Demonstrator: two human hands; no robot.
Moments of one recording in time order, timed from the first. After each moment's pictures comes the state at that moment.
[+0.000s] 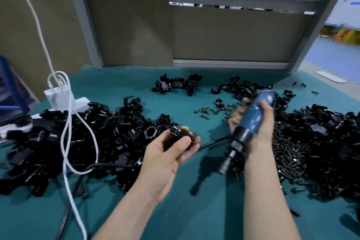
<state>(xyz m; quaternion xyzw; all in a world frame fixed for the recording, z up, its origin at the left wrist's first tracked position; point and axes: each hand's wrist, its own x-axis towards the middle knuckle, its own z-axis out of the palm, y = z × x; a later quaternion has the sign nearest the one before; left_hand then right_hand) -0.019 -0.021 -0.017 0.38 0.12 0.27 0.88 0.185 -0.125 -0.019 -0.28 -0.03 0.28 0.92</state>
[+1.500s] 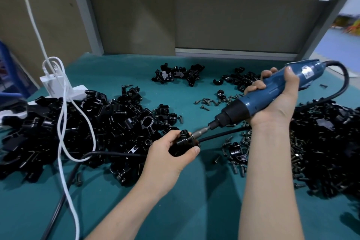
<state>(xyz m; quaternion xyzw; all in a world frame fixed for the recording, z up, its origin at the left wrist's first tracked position) -0.018 -0.025 -0.045 0.72 0.19 0.26 0.61 0.166 -0.124 0.040 -0.22 -0.07 0.16 0.96</state>
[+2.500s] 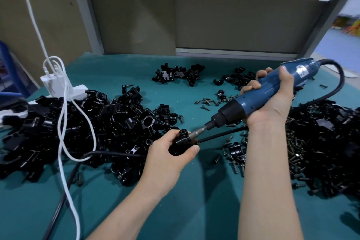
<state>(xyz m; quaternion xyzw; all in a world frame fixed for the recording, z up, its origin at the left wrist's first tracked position) -0.019 -0.026 -0.043 0.72 0.20 0.27 0.60 0.162 -0.117 0.040 -0.23 -0.07 0.16 0.96</state>
